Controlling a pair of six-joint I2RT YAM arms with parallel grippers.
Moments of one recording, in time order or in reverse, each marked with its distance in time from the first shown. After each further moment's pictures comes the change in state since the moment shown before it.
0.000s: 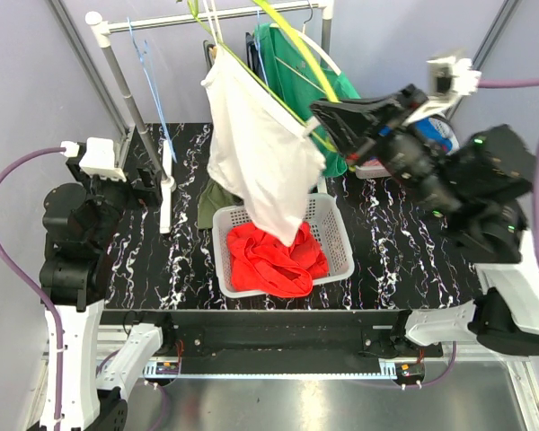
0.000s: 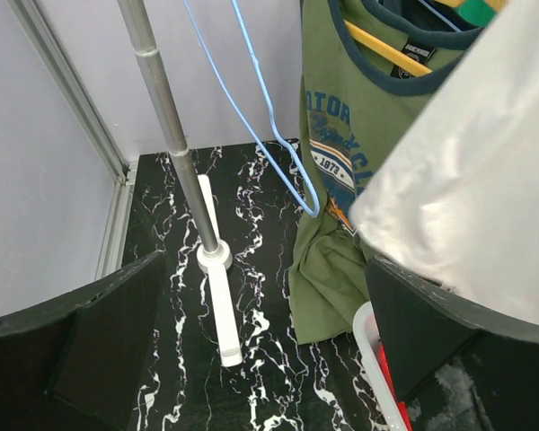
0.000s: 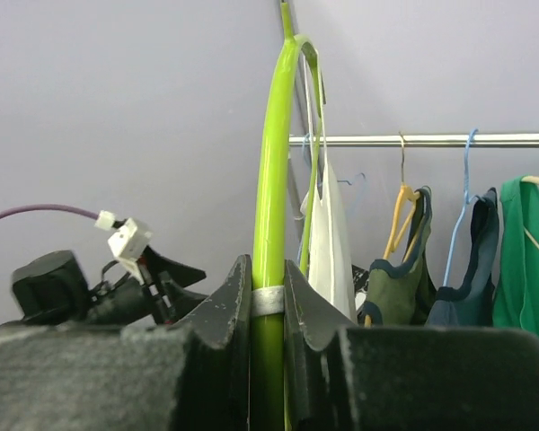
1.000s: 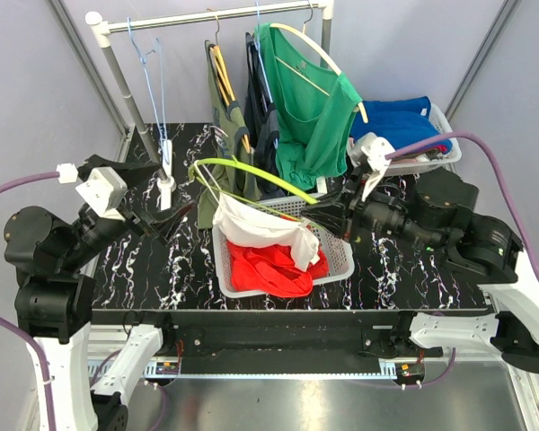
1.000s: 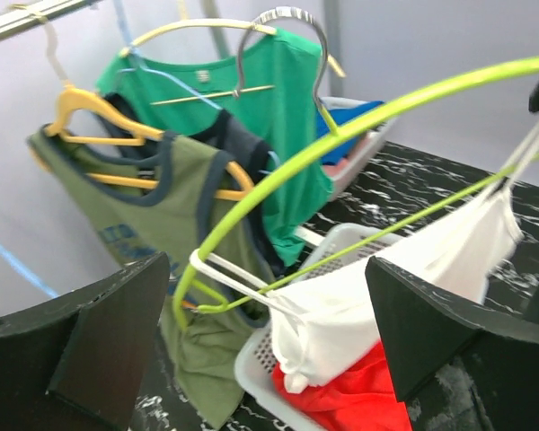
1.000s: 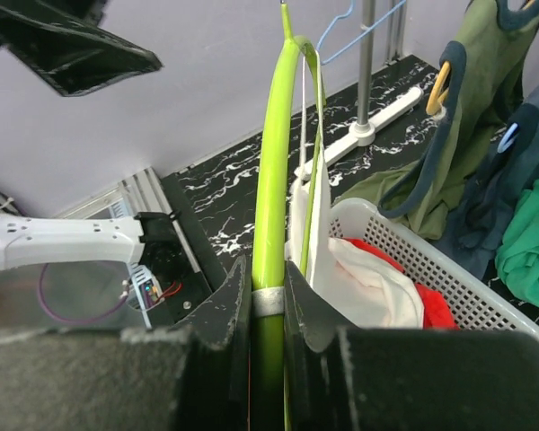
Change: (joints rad) left arm 0.000 -0.040 0.156 0.015 0.679 0.042; right arm 0.000 -0.223 -0.387 -0.330 -0.277 0.024
